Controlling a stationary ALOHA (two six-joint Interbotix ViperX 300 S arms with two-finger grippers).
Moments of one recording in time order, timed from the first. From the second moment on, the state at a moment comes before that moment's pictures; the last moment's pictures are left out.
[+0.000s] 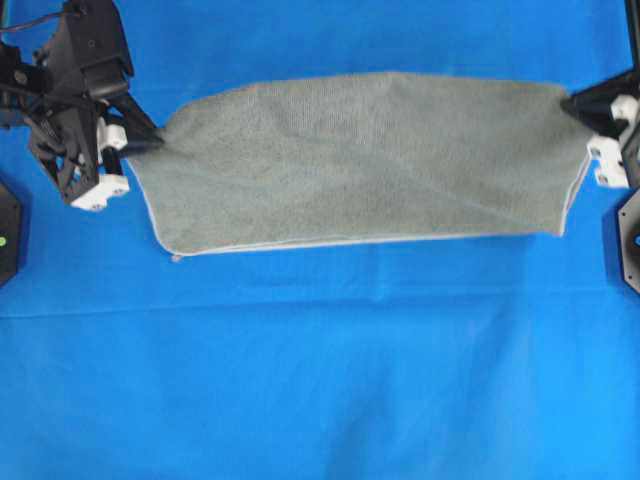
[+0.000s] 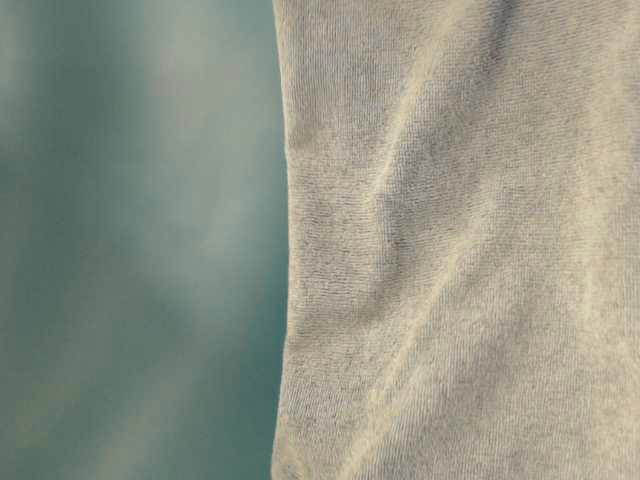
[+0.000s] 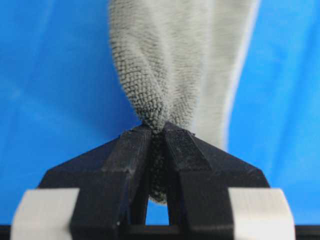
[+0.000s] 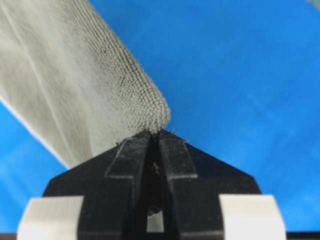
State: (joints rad) left arm 0.20 -0.55 0.72 -0.03 0.71 -0.11; right arm -0.13 -0.88 0.91 -0.54 0.83 0.95
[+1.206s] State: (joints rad) left arm -0.25 0.12 0.10 -0.02 0.09 -0.05; right arm -0.53 -0.33 0.53 -0.69 0.38 0.85
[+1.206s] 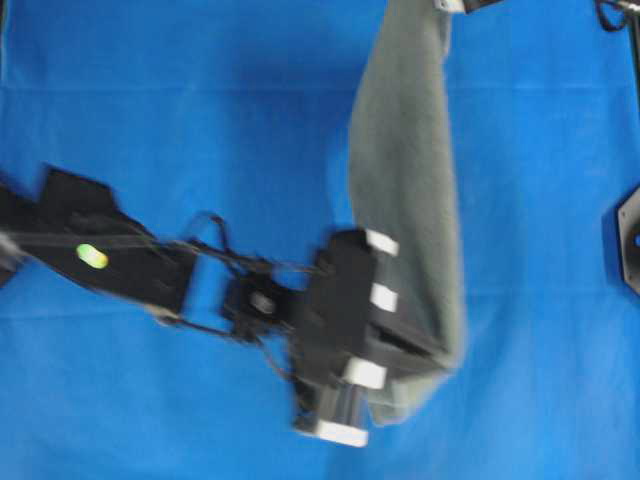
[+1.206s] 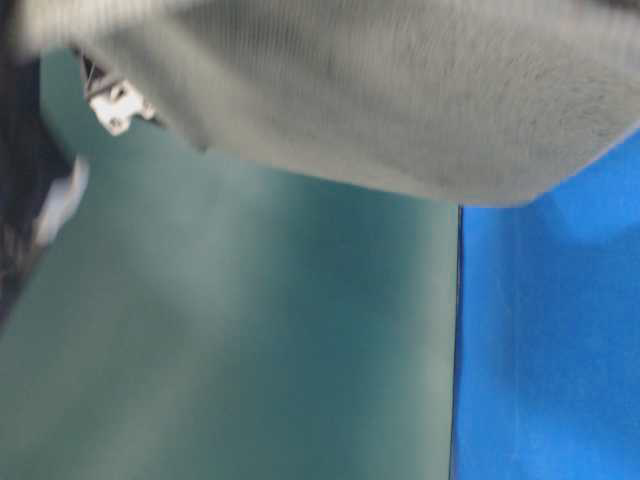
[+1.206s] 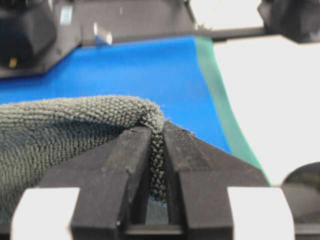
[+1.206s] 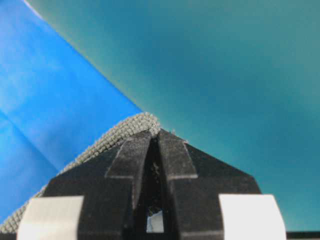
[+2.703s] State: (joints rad) left arm -0.34 0.15 0.67 -0.08 -0.51 -0.41; right arm -0.41 0.12 0.36 -0.70 0.24 0.82
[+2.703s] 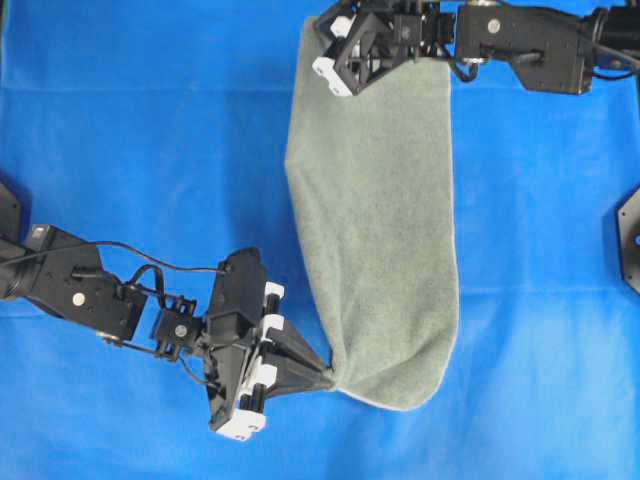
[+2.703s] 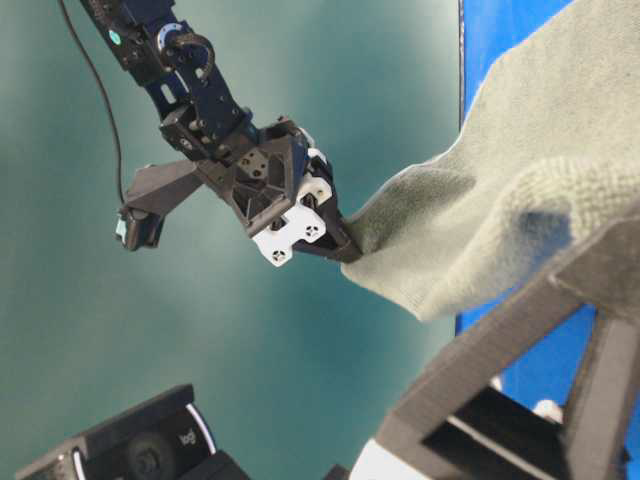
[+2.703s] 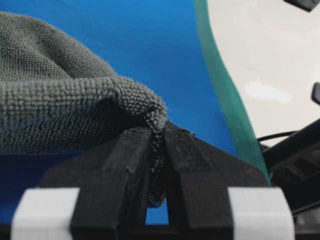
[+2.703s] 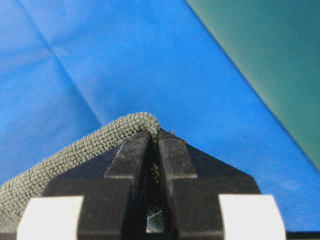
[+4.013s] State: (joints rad) left arm -0.24 -0.53 0.87 -0.02 0.01 -0.36; right arm -0.20 -0.39 0.67 -0.69 0.34 0.72
